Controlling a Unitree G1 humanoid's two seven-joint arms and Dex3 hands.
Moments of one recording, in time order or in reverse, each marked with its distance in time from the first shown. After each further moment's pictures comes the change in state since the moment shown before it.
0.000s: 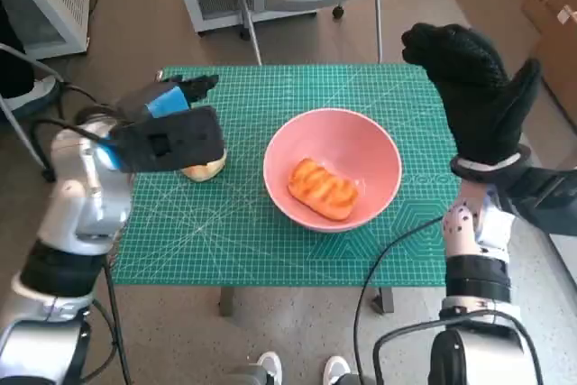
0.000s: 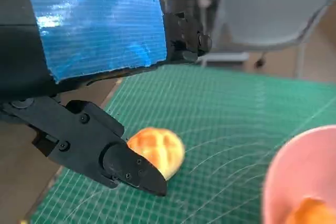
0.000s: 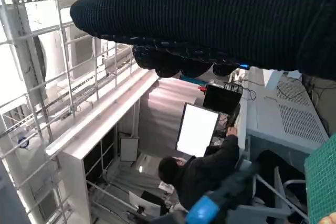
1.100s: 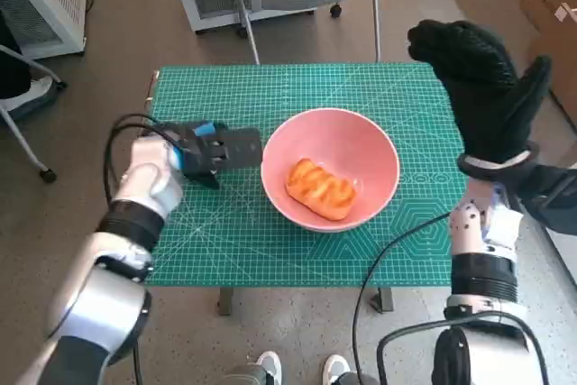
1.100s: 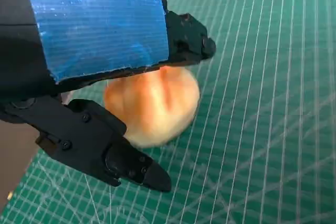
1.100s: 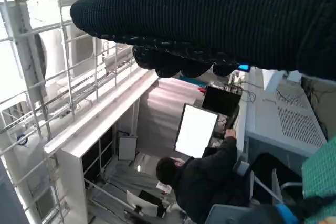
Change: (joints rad) left arm -0.255 -0.252 -0.226 0.958 0.066 -0.247 0.262; right arm 0.006 -0.021 -0.009 -0.041 -0.001 0.018 0.010
